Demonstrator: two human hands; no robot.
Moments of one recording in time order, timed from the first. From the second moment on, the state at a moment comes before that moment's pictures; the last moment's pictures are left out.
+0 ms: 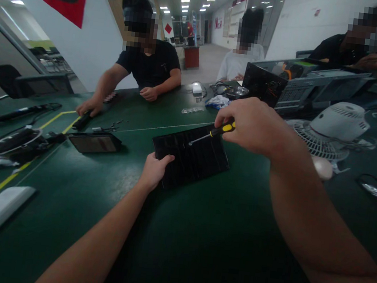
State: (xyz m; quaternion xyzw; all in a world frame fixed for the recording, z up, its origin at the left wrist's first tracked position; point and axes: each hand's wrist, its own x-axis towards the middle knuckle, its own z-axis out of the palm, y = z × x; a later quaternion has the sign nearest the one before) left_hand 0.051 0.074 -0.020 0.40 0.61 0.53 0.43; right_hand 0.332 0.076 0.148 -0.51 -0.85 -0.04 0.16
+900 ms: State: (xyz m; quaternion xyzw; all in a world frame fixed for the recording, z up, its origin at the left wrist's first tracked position) left_hand 0.046 0.077 -0.025 0.42 0.60 0.53 0.43; right_hand 0.331 0.078 0.149 -0.56 -0.83 -0.01 0.01
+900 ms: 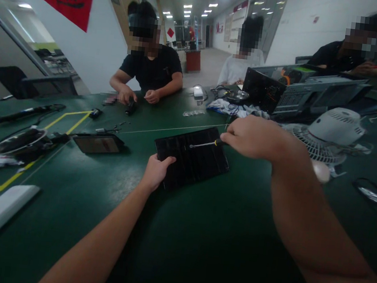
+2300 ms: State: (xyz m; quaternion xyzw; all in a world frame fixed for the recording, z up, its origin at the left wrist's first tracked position) left_hand 0.050 0.076 -0.020 0.42 0.61 0.53 0.43; right_hand 0.331 0.079 0.148 -0.56 -0.82 -0.04 0.12
